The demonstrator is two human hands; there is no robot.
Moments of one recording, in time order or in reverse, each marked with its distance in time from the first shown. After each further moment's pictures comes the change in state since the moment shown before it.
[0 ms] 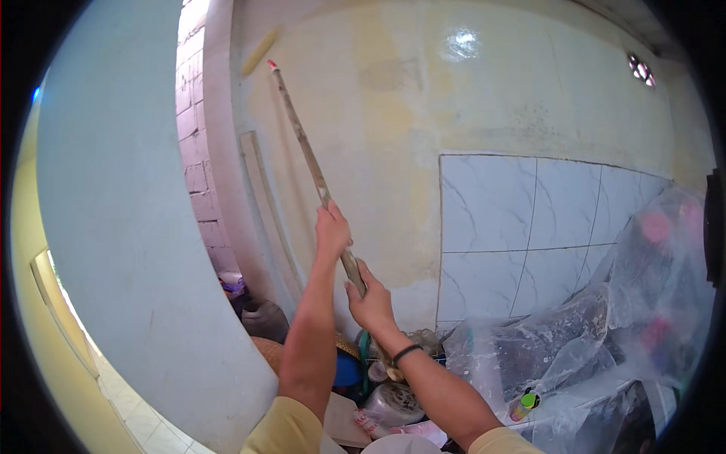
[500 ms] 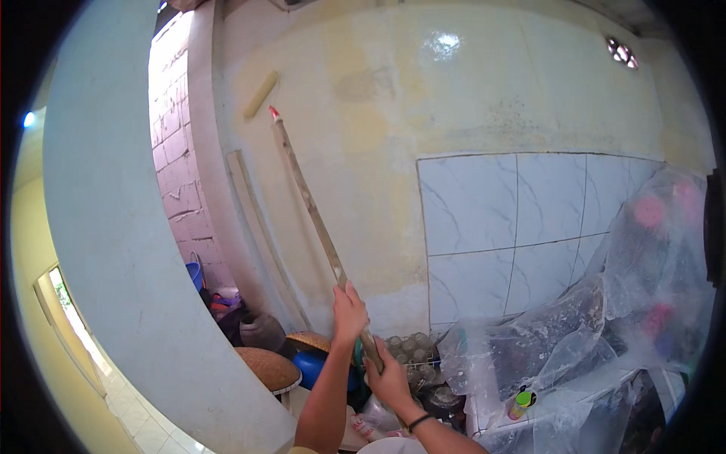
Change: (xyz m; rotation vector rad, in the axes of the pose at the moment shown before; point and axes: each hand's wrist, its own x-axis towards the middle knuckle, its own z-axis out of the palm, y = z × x) left_hand -0.150 -0.045 0.037 -0.018 -0.107 -0.172; right_hand -0.125 0.083 -0.042 -0.005 0.027 0.038
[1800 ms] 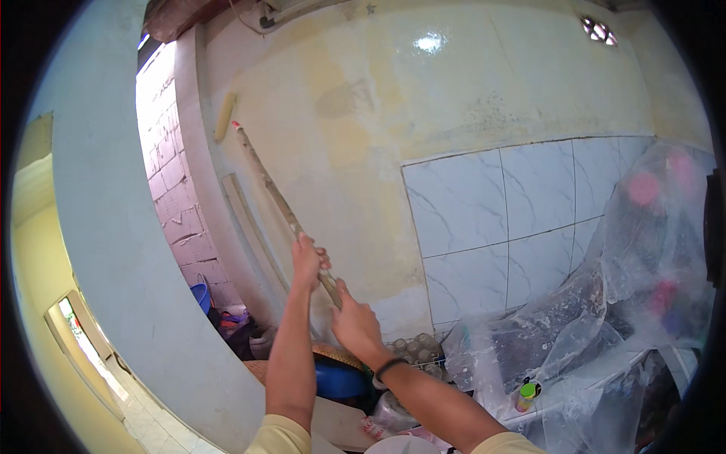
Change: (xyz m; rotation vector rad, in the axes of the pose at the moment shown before) left_hand 0.093 0.086 -0.043 -0.466 -0.106 -0.016; right_hand 0.086 -0.115 -0.015 -0.165 -0.174 0.056
